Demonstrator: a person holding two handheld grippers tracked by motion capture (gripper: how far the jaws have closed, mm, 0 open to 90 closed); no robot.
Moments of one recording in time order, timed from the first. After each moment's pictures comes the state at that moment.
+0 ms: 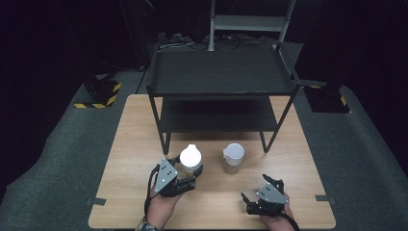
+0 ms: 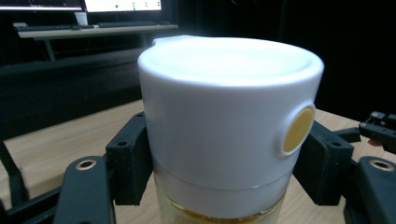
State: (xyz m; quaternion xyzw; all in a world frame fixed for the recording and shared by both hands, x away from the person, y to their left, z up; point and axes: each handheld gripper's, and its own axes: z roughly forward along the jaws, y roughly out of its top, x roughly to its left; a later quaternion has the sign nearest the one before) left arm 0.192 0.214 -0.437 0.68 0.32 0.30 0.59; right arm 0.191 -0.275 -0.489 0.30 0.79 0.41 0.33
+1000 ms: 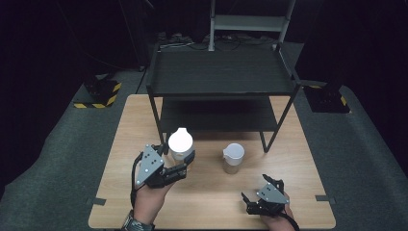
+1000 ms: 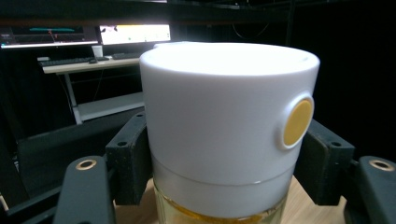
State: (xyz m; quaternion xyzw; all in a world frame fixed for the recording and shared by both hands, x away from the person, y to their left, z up) left arm 0.183 0.228 -0.374 0.65 0.31 0.33 0.61; right arm 0.191 -0.276 -0.490 0.30 0.79 0.42 0.33
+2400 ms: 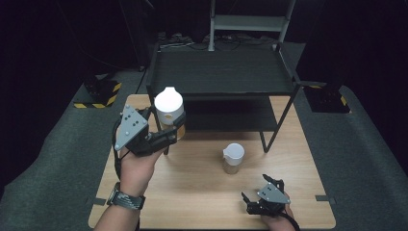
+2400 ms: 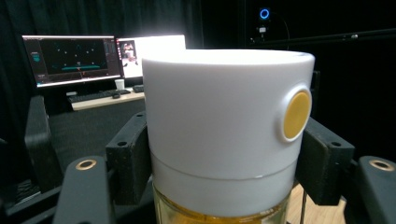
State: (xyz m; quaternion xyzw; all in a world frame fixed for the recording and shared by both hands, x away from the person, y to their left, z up) left arm 0.203 0.236 -0.287 0.62 0.30 0.37 0.63; right arm 0.192 -0.278 -0.489 0.30 0.79 0.42 0.33
